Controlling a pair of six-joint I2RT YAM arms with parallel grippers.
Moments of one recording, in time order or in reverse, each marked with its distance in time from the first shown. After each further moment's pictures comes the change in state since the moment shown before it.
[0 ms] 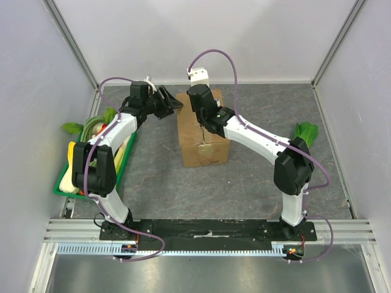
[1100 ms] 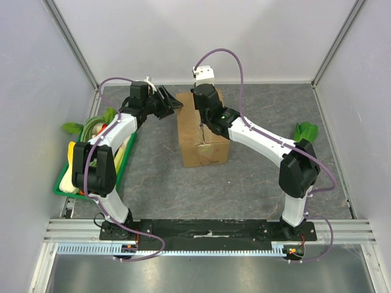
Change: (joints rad) left arm 0.000 0.000 -0.006 0.011 0.000 0.000; right arm -0.008 -0.057 -0.066 0.088 0.004 0.003
